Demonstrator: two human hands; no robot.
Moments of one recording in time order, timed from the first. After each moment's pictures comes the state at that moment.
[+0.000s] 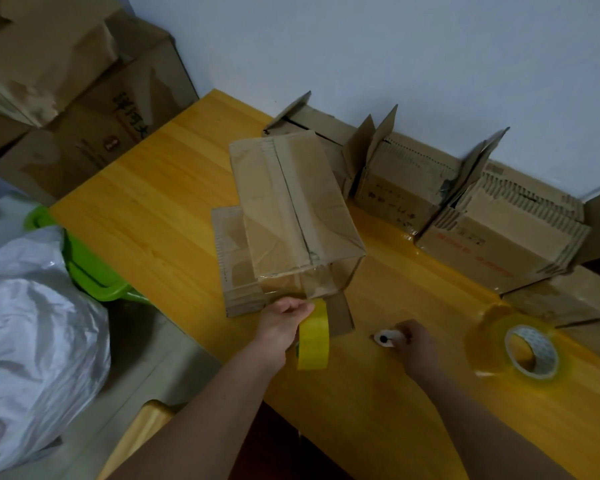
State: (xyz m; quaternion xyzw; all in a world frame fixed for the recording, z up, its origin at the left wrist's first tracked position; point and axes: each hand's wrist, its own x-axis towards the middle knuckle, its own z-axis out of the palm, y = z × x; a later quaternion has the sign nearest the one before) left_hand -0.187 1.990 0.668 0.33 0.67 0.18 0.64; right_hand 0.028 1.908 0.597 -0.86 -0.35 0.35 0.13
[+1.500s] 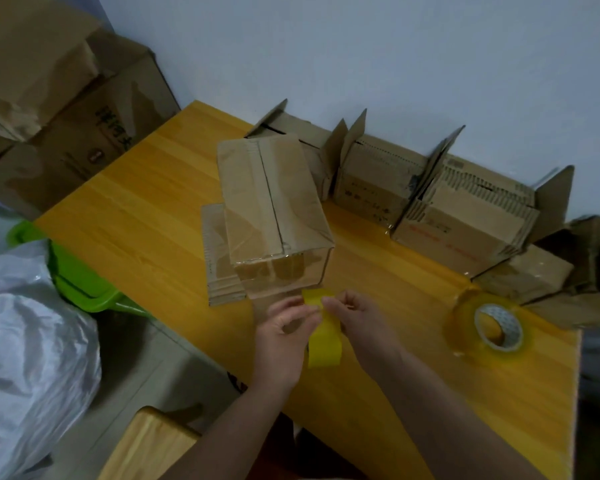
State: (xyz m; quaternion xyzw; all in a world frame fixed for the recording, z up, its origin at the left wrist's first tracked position) left_hand -0.182 1.923 0.705 0.46 0.58 0.33 0.58; right_hand -0.051 1.915 0.703 -0.65 -0.27 0.55 0.44
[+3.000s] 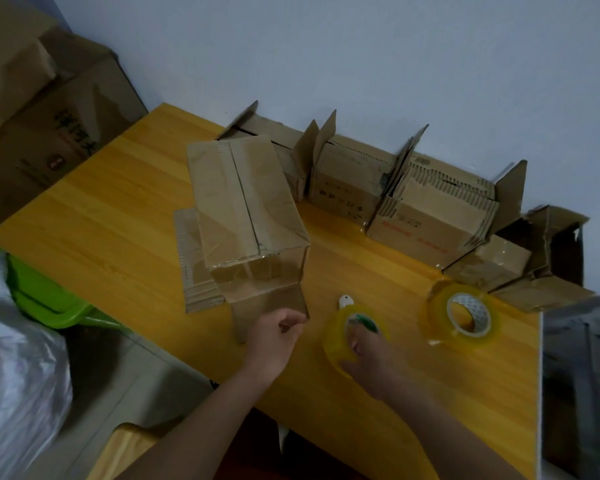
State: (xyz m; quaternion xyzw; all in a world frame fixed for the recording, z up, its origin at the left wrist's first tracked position) left_hand -0.171 1.939 0.677 0.62 0.57 0.15 0.51; right_hand -0.009 1.860 0.669 -0.79 -0.53 0.32 0.03
